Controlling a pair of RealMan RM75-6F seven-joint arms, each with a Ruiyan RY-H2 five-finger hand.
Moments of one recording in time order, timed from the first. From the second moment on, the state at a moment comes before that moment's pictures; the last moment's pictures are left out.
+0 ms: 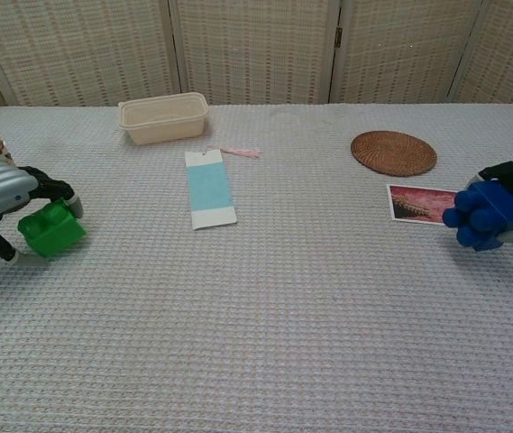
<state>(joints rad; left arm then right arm) -0.58 -1.72 0.13 -0.54 1.68 1.28 -0.40 0.64 -1.29 -0.06 -1.23 -1.43 0.82 0.58</state>
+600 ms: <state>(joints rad) -0.60 -1.65 0.10 -0.68 1.64 1.18 -0.39 0.66 -1.22 -0.06 -1.26 -1.52 0.80 0.72</state>
